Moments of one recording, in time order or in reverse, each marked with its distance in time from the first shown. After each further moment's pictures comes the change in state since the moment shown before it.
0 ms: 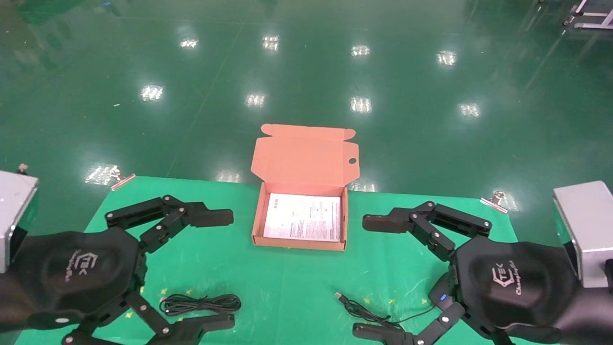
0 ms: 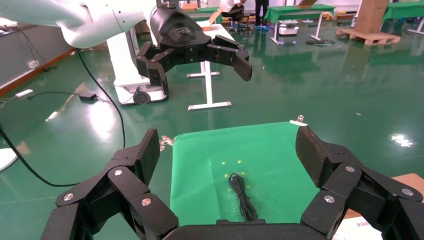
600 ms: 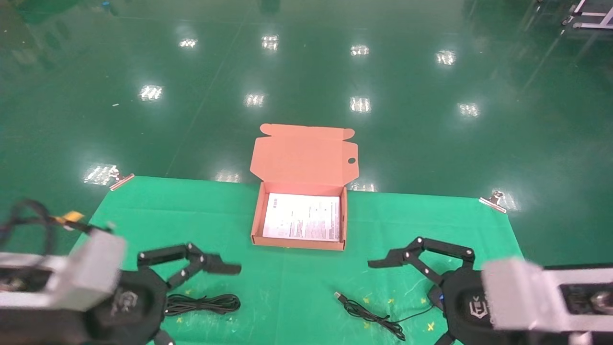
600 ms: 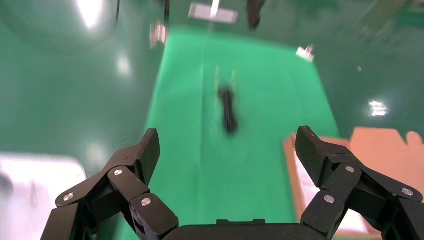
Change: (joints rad) left arm -0.130 0.022 0.145 -0.032 0.298 0.031 -0.060; right arm 0.193 0.004 -0.143 0.060 -0.382 -0.049 -0.152
